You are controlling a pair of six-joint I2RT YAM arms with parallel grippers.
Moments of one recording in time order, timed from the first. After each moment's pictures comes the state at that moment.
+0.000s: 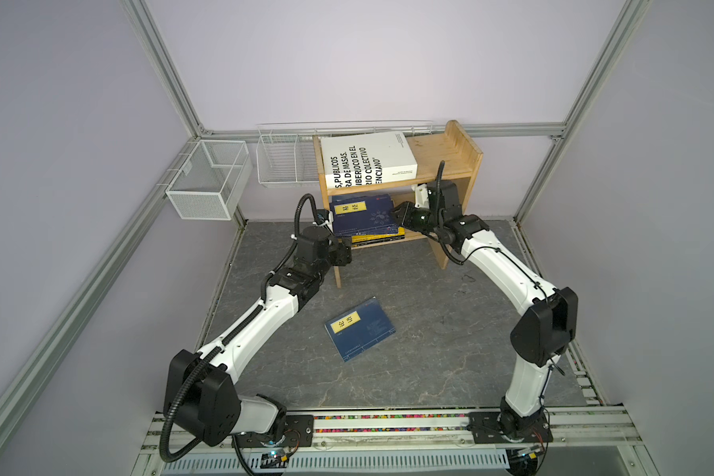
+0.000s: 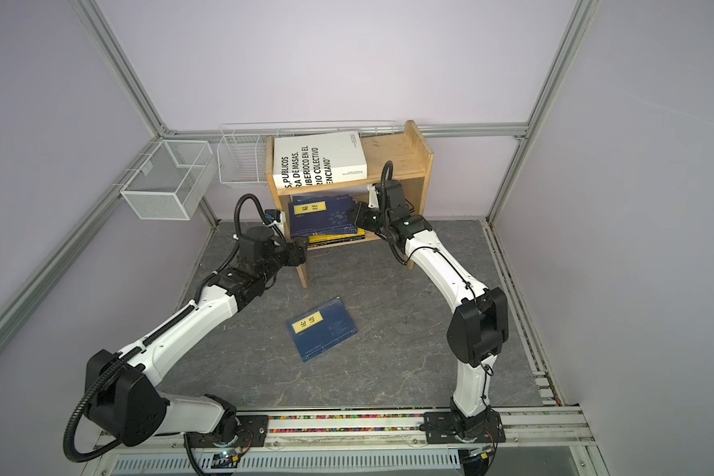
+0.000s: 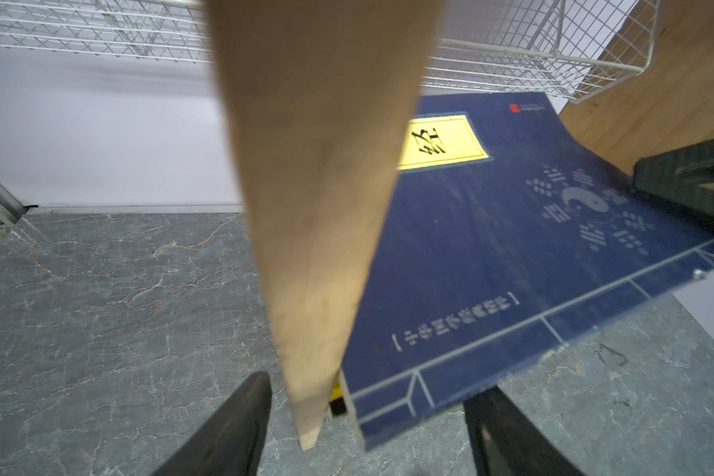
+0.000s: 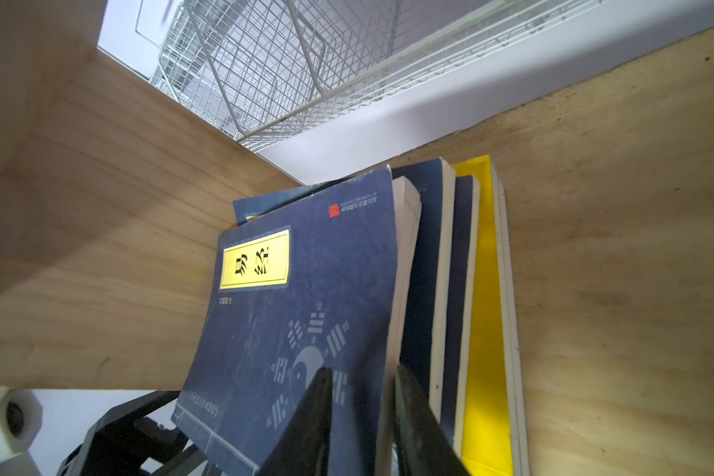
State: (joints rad) left arm -0.50 1.38 1.16 -0.16 -0.14 -0.25; right arm 0.48 1.88 1.84 -0.40 -0.29 0.63
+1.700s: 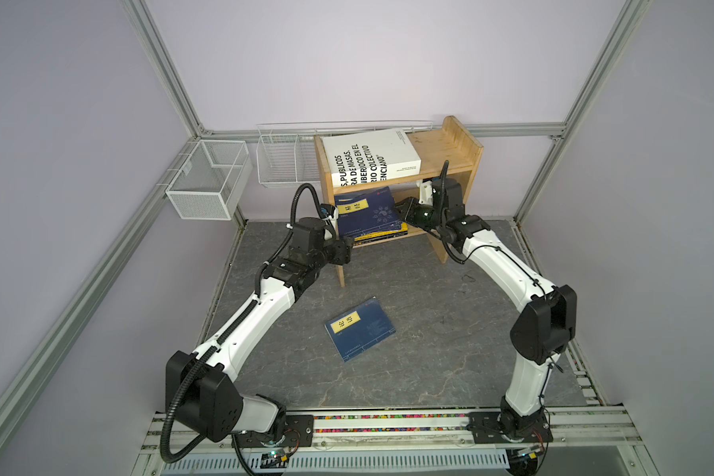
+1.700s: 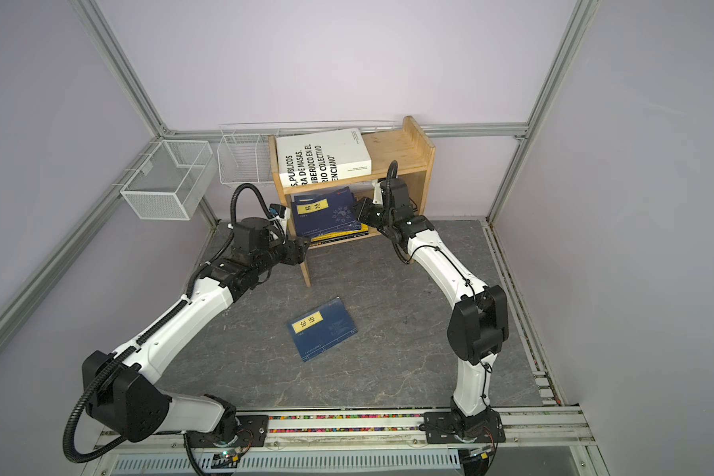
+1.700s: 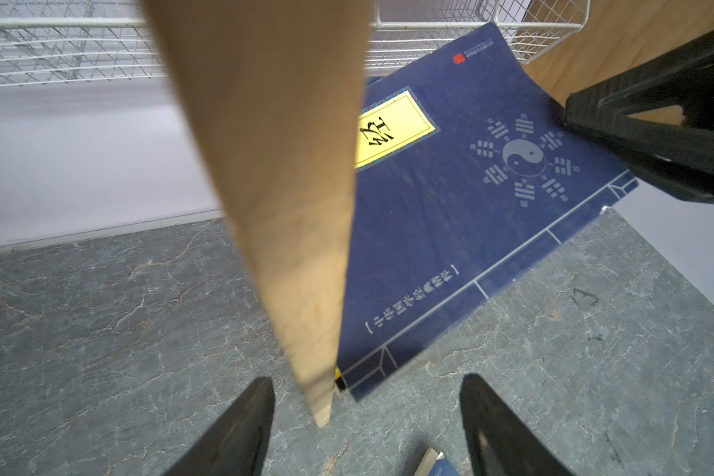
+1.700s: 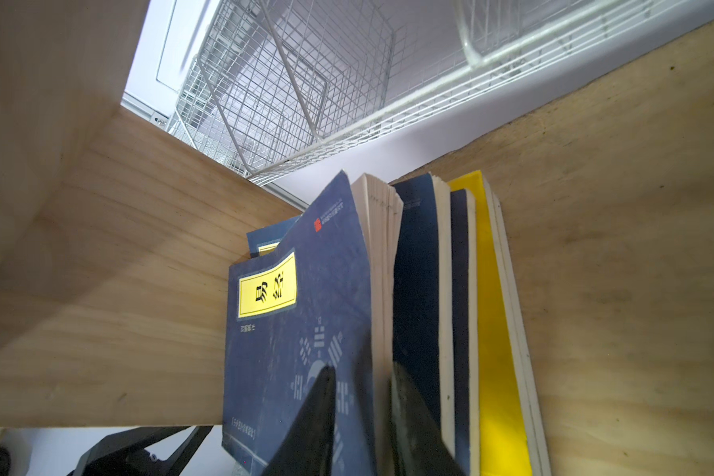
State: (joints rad) left arm -0.47 1.41 1.25 -0.29 0.00 -0.12; right arm 0.45 1.89 1.81 -0.30 -0.31 0.68
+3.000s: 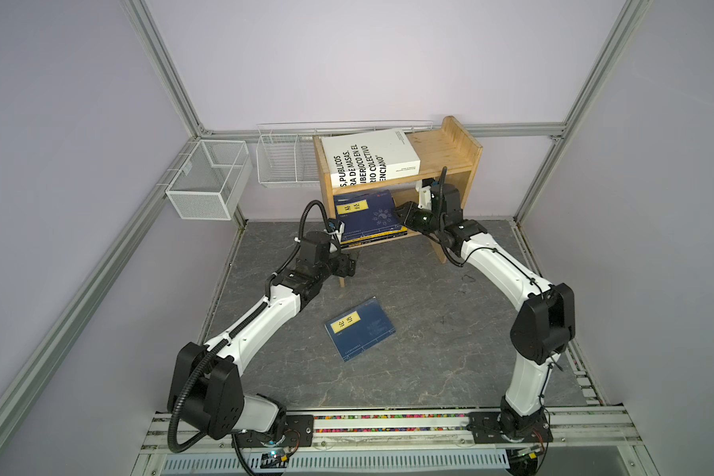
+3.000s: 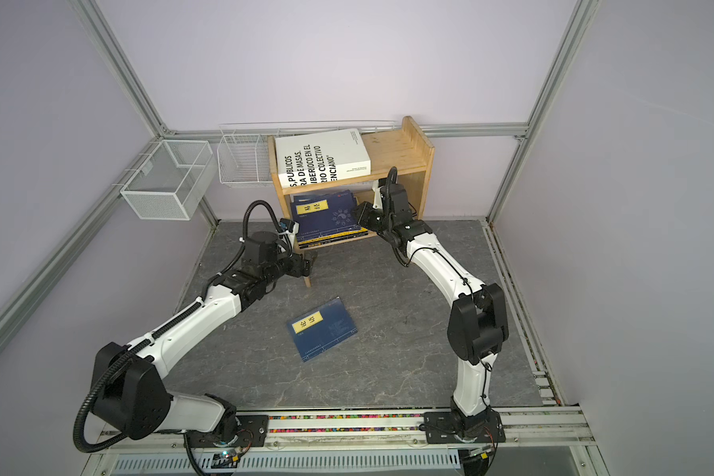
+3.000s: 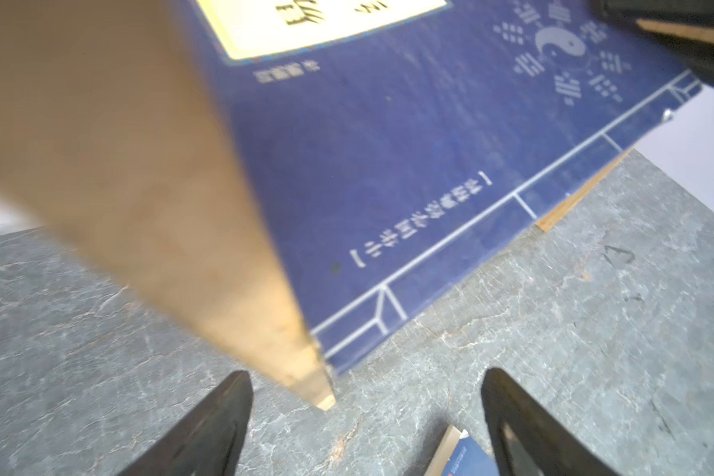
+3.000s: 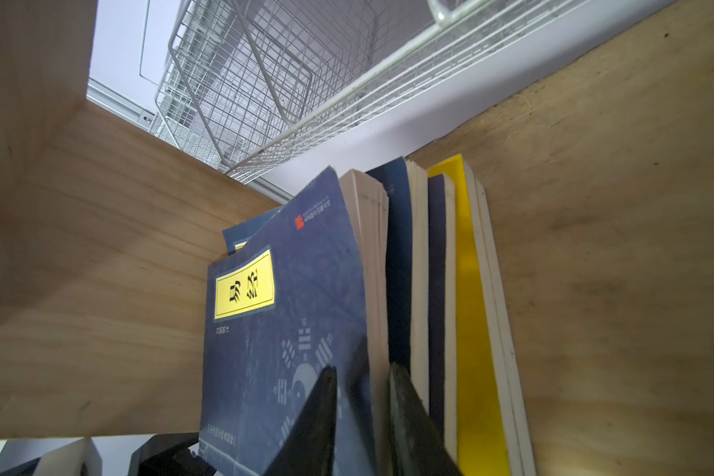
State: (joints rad) left arm -0.48 1.41 1.09 -0.15 -0.03 -0.08; right arm 0.45 1.89 1.75 -0.24 -0.31 0.71
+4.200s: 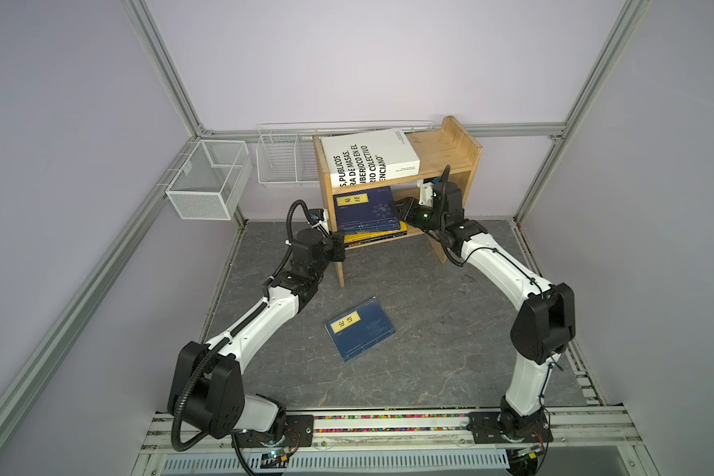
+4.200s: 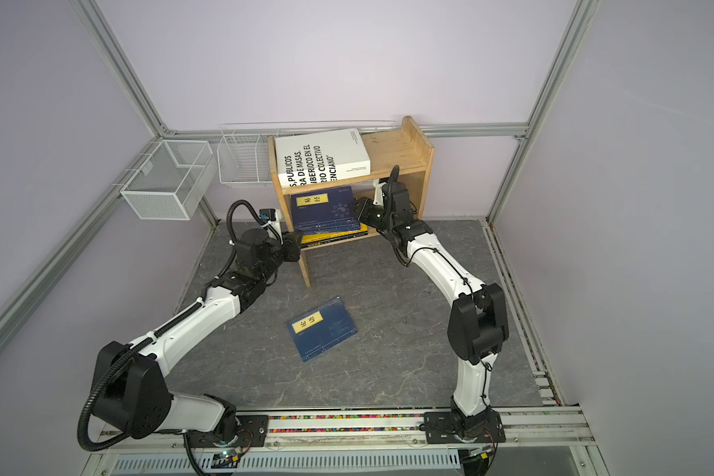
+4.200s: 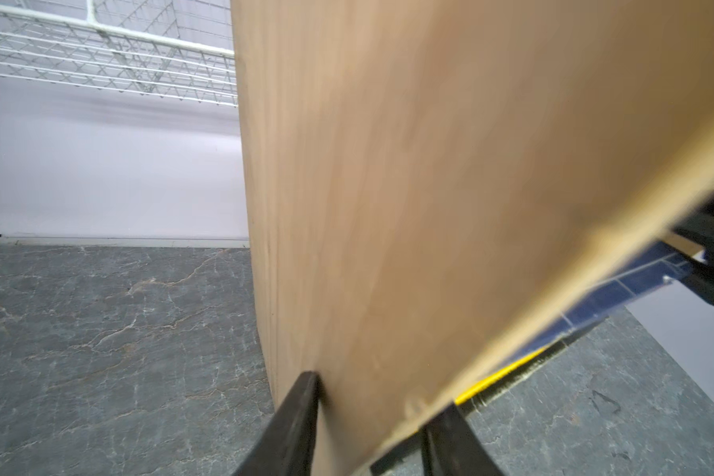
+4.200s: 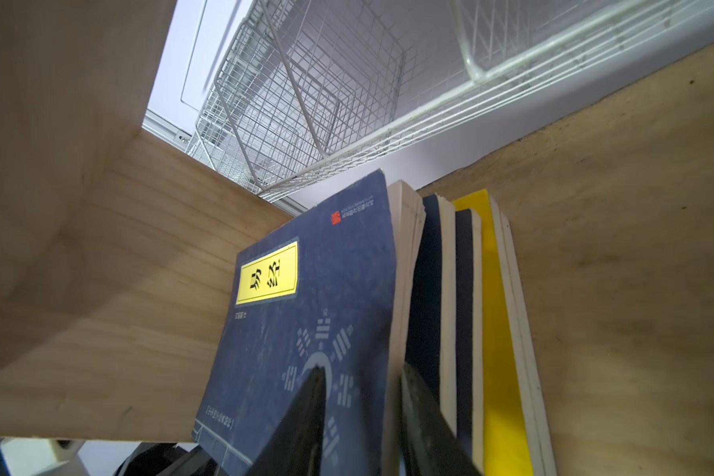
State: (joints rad) left arm -0.44 1.43 1.05 0.13 -0.10 -0.27; right arm 0.44 1.89 1.74 -0.15 -0.33 0.73
